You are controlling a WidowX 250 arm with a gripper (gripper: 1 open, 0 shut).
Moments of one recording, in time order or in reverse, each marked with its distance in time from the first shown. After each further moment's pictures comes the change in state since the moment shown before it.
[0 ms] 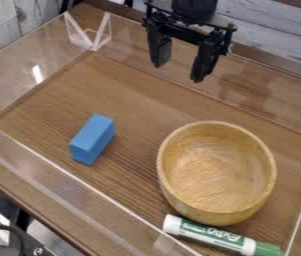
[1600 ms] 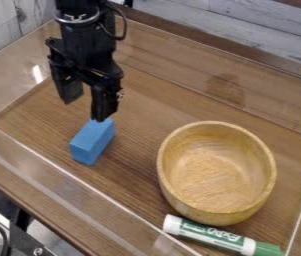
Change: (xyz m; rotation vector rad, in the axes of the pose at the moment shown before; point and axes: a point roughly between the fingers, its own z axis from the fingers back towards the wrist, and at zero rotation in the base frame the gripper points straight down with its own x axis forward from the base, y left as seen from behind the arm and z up) arm -0.079 0.072 -0.035 0.019 -0.060 -0.050
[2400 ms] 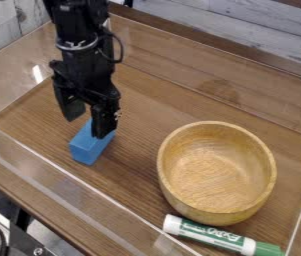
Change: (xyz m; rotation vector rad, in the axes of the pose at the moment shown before) arm 0.000 0.007 -0.028 -0.024 -0.009 -0.017
